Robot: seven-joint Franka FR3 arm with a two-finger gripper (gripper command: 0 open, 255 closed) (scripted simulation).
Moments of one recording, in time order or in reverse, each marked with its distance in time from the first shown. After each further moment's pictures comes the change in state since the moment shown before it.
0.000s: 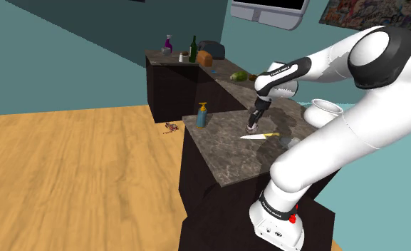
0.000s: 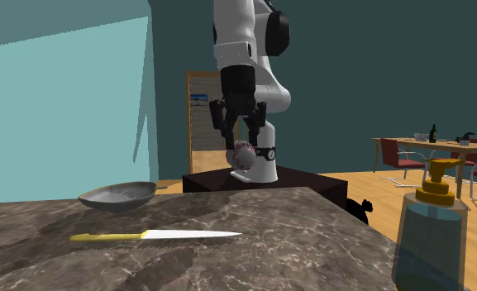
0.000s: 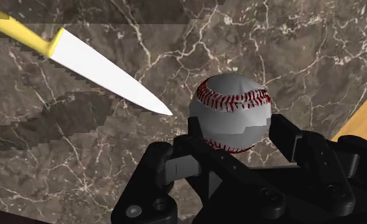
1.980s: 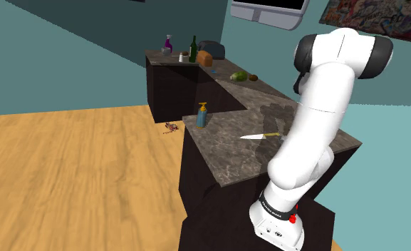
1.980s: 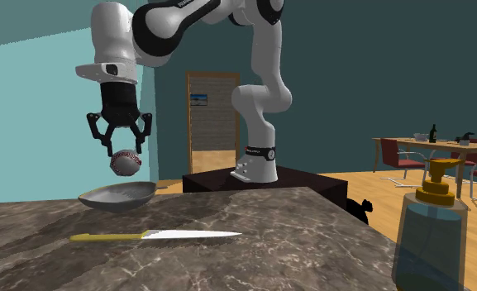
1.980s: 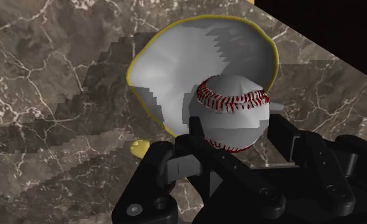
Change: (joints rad) arm -0.119 0.547 -0.481 0.362 0.531 -0.063 -0.983
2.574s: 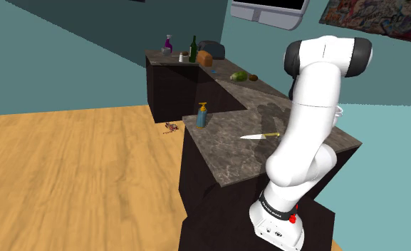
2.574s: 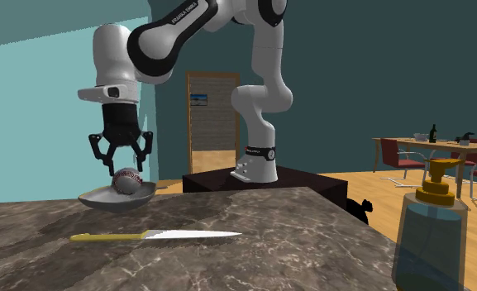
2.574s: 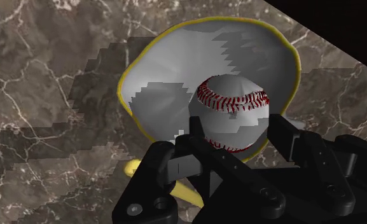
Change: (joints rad) arm -0.107 0.127 0.117 -0.020 0.167 0.073 -0.120
